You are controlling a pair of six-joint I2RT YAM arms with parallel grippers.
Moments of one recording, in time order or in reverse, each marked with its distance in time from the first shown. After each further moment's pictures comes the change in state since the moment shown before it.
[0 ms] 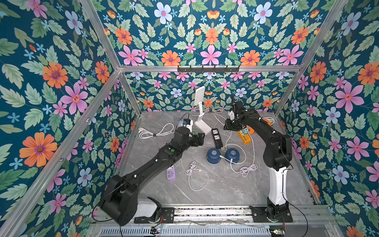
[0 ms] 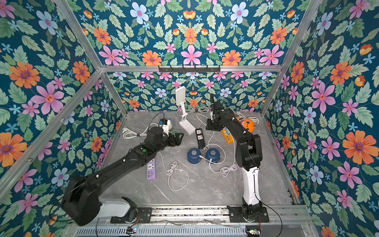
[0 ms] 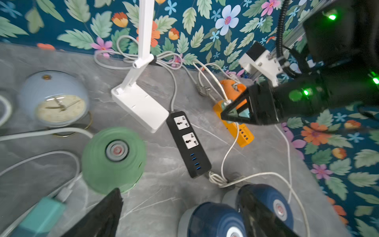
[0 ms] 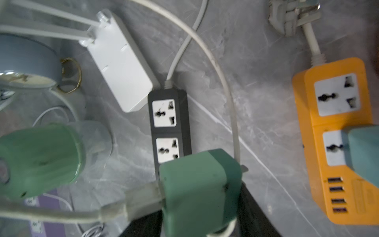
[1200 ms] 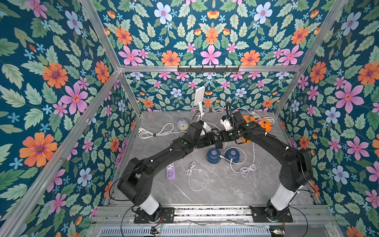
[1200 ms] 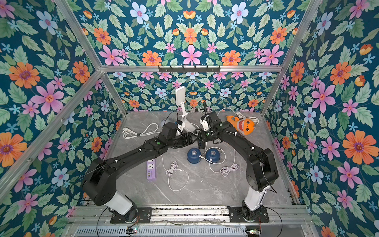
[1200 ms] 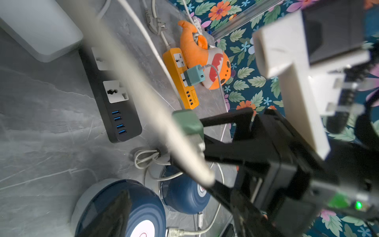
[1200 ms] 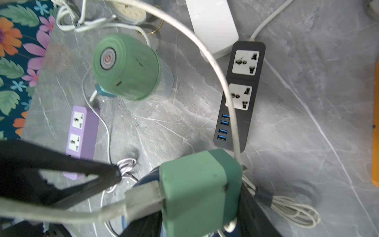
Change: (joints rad) left arm -0.127 0.135 0.063 0.003 0.233 -0.352; right arm 0.158 -0.325 -0.393 0.195 -0.050 -0.052
